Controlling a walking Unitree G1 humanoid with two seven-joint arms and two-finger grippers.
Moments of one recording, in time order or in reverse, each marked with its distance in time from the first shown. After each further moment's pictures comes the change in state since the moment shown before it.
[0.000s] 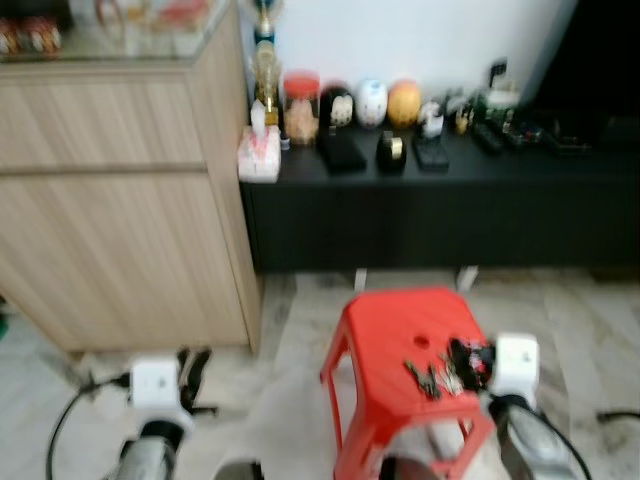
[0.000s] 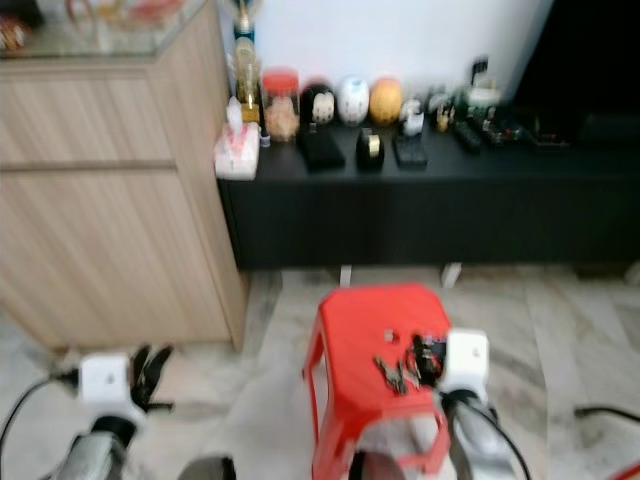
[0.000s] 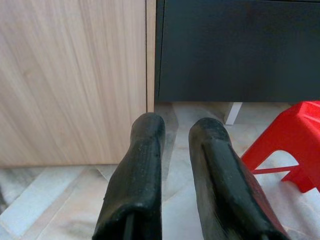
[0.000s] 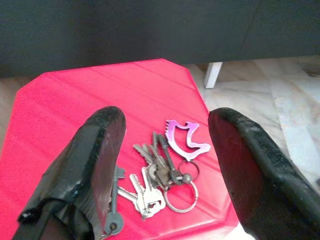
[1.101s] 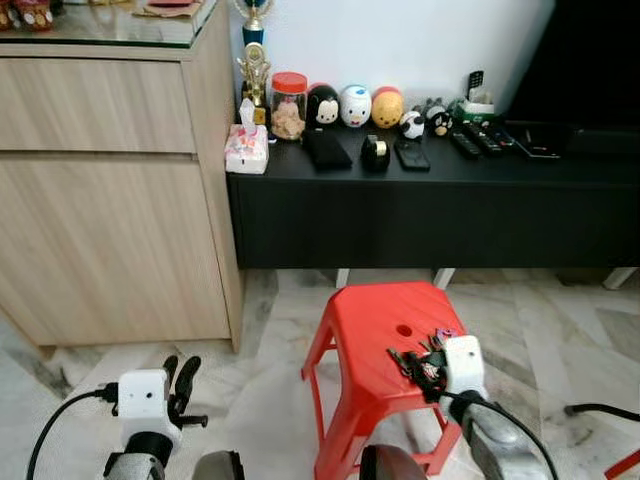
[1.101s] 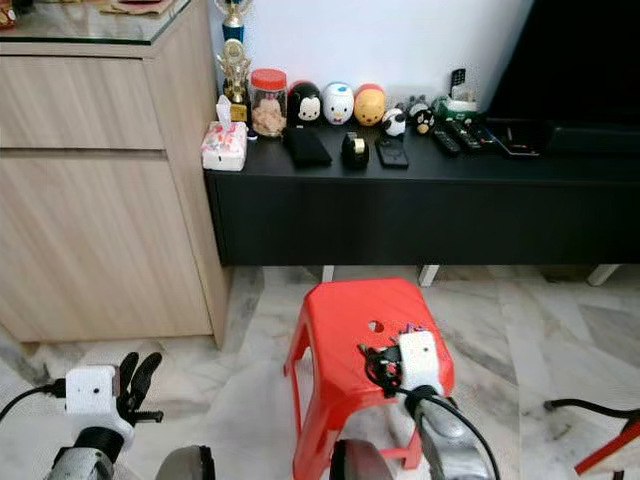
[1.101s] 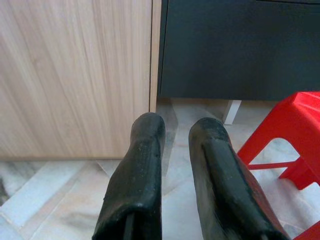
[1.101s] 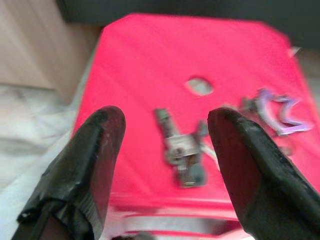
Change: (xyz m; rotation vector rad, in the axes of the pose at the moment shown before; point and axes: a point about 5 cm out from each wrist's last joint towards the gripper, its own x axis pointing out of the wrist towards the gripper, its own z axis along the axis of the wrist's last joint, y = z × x) left arm -0.018 0.008 0.003 0.022 -0.007 0.033; right arm 0.022 0.052 -0.018 -0.075 0.150 0.283
